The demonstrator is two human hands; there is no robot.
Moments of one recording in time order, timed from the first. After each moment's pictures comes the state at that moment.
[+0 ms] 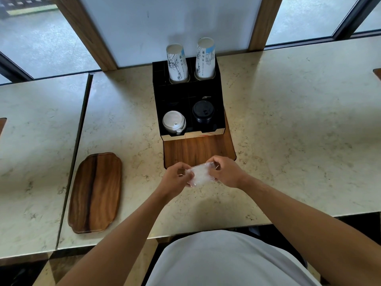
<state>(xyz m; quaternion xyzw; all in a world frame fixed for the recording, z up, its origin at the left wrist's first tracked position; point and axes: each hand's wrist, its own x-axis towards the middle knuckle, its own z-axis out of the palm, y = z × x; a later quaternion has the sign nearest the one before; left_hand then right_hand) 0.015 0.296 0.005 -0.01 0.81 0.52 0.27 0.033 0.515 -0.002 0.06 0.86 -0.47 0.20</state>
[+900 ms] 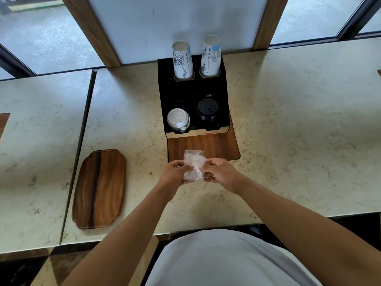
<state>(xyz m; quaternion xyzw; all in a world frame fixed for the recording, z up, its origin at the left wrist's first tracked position) 0.006 0.290 0.004 -0.21 0.65 0.67 0.29 0.033 0.476 -0.001 0.22 0.63 -0.70 0.26</state>
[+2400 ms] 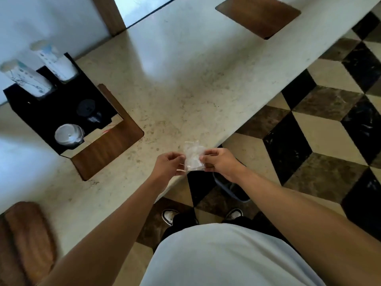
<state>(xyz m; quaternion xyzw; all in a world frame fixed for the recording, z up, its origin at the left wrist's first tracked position) 0.148 0.482 -0.002 0.05 0.74 0.49 0.45 0.287 0.638 -0.040 0.40 0.51 -0.76 0.02</state>
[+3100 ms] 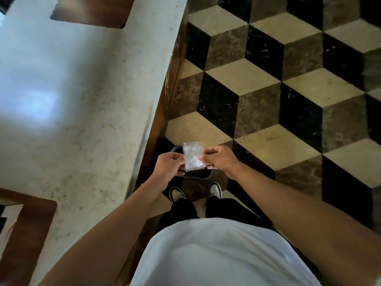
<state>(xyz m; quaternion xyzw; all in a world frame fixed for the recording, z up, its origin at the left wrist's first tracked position) 0.299 0.656 -0.036 0.25 0.74 0.24 0.57 0.494 0.698 -0.063 0.63 0.36 -0.67 -0.15</state>
